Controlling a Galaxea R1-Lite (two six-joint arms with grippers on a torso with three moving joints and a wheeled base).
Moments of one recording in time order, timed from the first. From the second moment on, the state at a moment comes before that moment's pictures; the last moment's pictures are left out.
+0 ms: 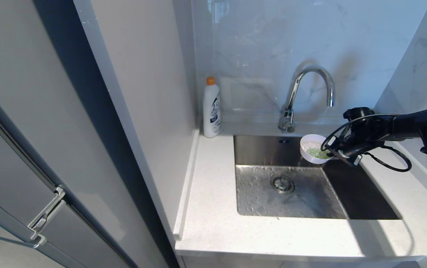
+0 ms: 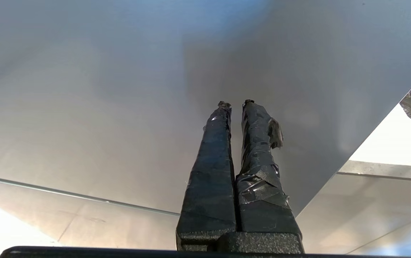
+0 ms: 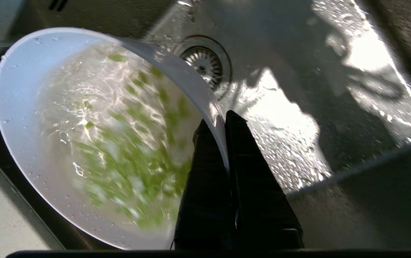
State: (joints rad) left arm 0.00 0.00 0.00 0.00 0.00 -0.02; right arm -0.16 2.44 -1.86 0.35 0.11 0.66
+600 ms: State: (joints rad) left arm 0.00 0.00 0.00 0.00 0.00 -0.02; right arm -0.21 2.25 -1.67 0.46 0.15 0.61
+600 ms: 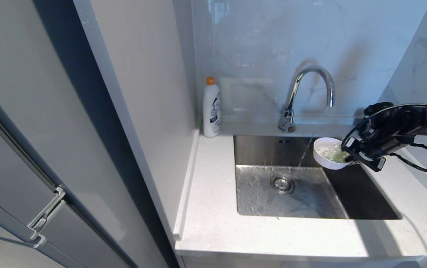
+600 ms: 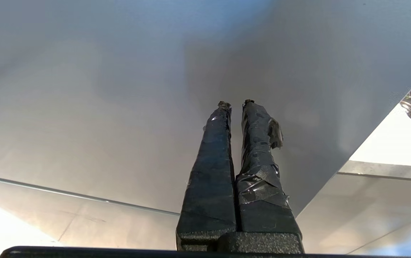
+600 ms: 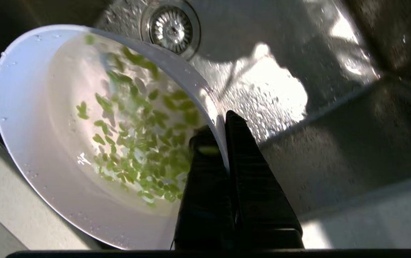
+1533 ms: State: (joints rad) left arm 0.00 0.00 0.00 0.00 0.00 -0.02; right arm -0.51 1.90 -1.18 0.46 0.26 0.35
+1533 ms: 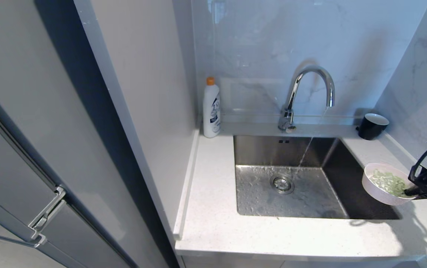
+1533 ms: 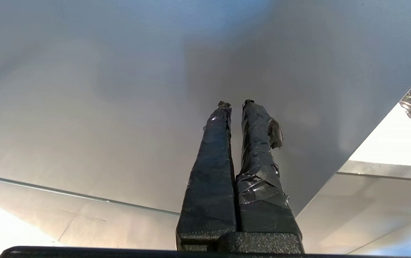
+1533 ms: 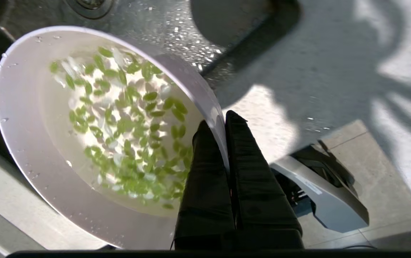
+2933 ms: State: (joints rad) left arm 0.00 0.00 0.00 0.00 0.00 -0.02; right arm -1.17 1.97 -0.91 0.25 0.37 -0.19
